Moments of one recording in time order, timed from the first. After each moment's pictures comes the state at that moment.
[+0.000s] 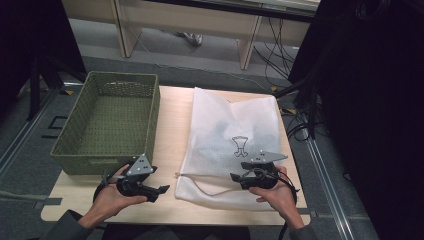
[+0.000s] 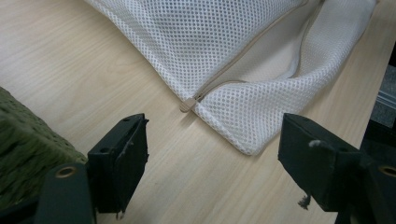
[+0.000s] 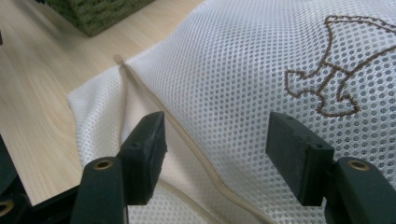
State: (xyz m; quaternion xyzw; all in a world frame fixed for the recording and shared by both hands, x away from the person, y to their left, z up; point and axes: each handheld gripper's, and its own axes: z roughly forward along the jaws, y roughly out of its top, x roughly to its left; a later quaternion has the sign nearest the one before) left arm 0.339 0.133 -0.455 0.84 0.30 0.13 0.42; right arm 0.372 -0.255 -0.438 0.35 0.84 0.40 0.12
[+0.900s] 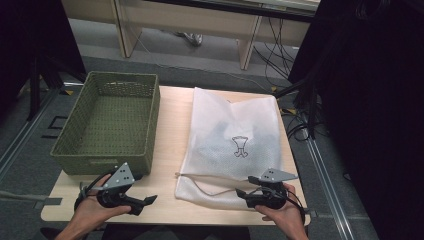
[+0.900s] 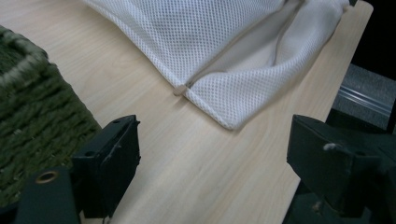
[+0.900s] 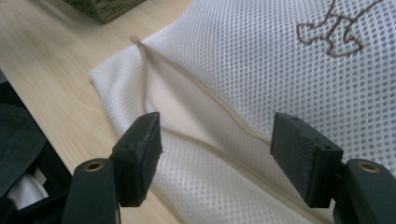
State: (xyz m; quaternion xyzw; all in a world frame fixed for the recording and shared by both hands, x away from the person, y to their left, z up) left arm 0.302 0.161 -0.449 0.84 0.29 0.13 0.44; right arm 0.320 -0.269 -0.444 0.38 0.83 0.40 0.13
